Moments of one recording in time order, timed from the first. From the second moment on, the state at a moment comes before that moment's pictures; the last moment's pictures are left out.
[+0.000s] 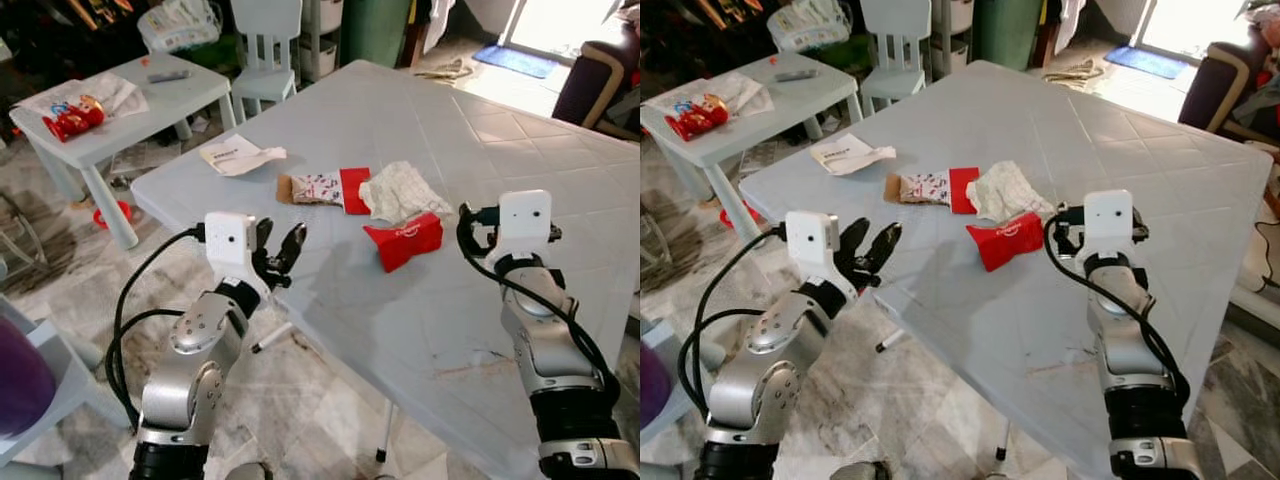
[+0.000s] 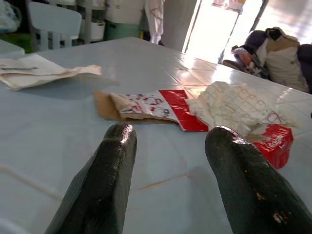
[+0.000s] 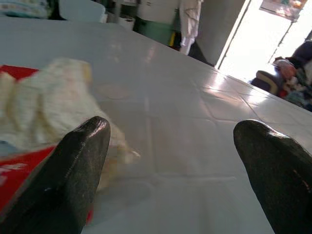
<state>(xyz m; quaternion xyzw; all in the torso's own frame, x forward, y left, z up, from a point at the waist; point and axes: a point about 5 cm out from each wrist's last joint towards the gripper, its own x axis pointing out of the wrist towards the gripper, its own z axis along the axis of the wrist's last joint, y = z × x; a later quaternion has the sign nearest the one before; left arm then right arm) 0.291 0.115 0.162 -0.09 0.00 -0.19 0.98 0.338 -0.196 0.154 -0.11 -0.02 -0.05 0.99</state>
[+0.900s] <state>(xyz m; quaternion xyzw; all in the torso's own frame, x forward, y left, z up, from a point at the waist) 0.258 0.124 0.143 -0.05 0.07 -0.25 0.96 0.328 -0.178 0.166 0.00 0.06 0.11 0.99</state>
